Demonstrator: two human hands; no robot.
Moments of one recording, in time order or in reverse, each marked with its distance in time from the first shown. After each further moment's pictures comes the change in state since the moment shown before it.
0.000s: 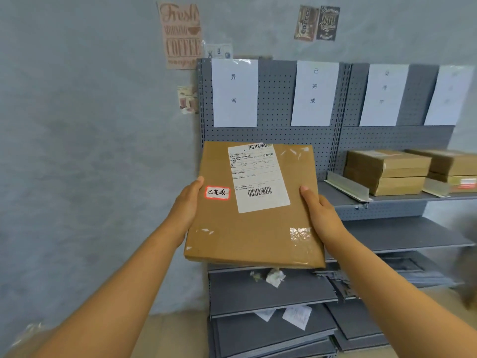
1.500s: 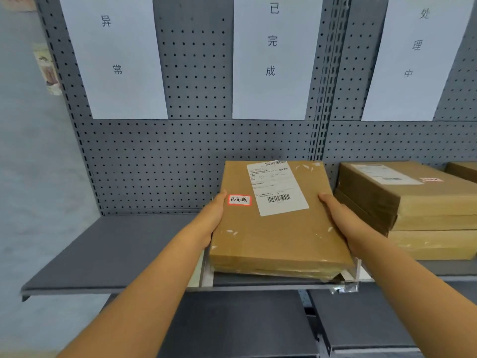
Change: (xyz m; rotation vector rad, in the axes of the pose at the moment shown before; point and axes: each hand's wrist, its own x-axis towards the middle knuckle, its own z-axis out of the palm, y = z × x) left_hand 0.380 -0.061 0.414 -0.039 -0.019 -0.374; right_hand 0.516 0.137 -0.231 -0.032 -0.155 0.359
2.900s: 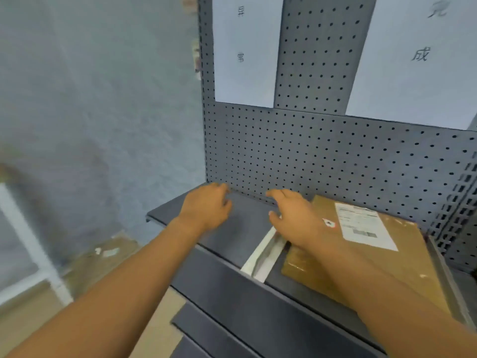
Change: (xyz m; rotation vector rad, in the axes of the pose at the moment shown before) left_hand -0.071 -0.009 -0.102 1.326 0.686 0.199; right_hand 0.004 -0.039 0.195 -0.988 -0.490 -1.081
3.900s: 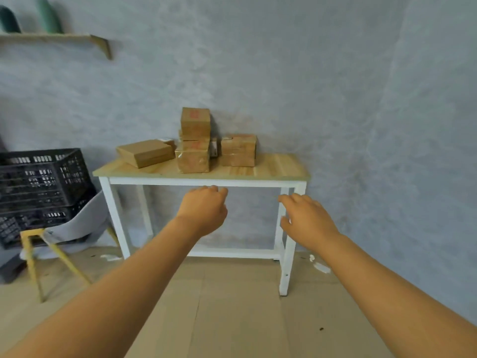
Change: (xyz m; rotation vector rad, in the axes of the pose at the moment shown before) left_hand -0.350 -0.593 -0.206 0.614 0.124 -0.844; right_hand 0.137 -0.689 0.239 0.044 -0.103 -0.970
